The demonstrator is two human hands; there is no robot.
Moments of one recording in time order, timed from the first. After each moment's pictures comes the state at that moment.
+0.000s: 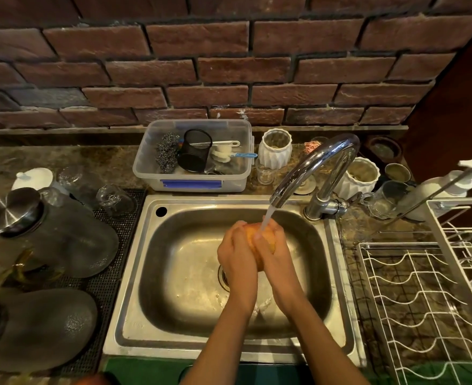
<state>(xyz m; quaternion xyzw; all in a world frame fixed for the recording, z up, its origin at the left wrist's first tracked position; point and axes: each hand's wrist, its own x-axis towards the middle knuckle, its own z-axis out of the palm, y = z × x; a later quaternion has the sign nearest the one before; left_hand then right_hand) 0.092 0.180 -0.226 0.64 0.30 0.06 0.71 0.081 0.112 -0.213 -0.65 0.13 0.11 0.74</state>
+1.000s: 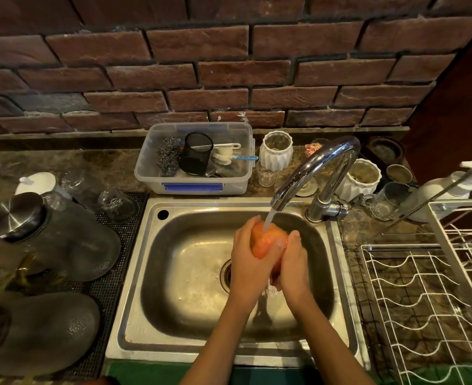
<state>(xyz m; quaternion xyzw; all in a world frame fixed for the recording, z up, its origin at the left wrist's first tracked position) 0.085 0.186 -0.216 0.75 0.11 -0.04 0.65 0.084 0.102 -0.221 -0.65 0.29 0.08 0.70</state>
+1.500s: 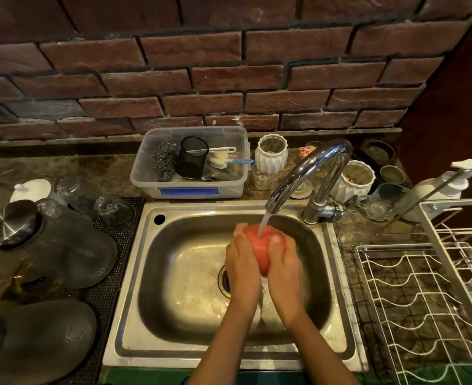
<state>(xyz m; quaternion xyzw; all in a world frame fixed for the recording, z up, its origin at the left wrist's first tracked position) 0.089 0.175 -0.215 0.70 0.25 -0.04 0.66 0.074 0.110 -0.219 -0.75 0.20 -0.01 0.63</state>
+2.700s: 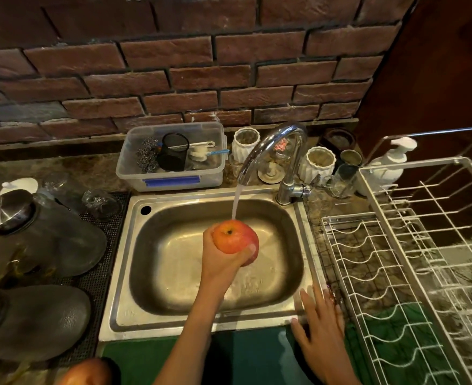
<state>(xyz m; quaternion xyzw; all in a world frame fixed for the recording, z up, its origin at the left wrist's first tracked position) 0.034 0.207 -0.219 0.72 0.13 -0.06 0.68 -0.114 0.000 -0.299 -0.97 0.10 0.13 0.20</state>
